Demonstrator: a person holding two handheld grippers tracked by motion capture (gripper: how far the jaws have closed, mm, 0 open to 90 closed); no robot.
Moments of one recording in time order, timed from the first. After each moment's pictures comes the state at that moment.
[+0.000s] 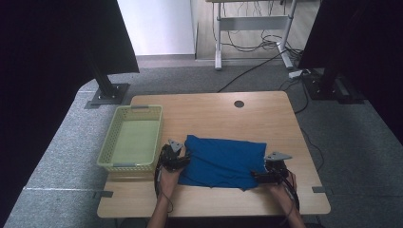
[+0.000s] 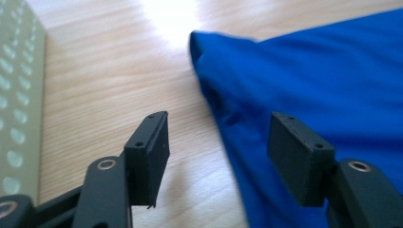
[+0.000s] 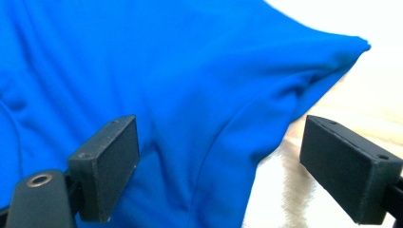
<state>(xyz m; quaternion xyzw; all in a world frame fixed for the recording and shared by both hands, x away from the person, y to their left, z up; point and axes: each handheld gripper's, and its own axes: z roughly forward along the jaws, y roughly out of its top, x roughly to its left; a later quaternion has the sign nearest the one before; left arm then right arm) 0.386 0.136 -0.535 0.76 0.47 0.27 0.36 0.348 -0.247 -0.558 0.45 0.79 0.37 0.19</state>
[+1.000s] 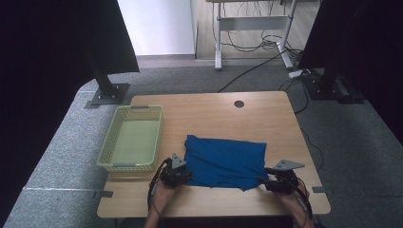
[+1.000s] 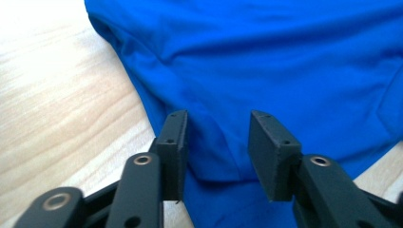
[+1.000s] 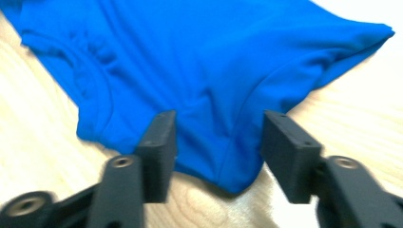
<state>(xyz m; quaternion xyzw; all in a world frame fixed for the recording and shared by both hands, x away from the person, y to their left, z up) 0.337 0.137 -0.541 0.83 0.39 0.19 0.34 0.313 -0.267 -0.549 0.40 0.81 0.40 0.15</state>
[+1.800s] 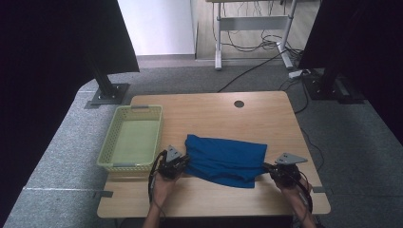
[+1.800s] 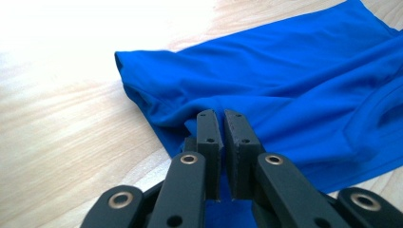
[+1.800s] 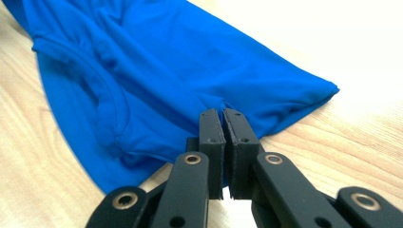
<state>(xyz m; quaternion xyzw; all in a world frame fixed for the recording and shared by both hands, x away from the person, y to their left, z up) 0.356 0.144 -0.520 0.79 0.40 0.20 0.41 0.323 -0.268 -0.523 0.39 0.80 0.41 0.19</state>
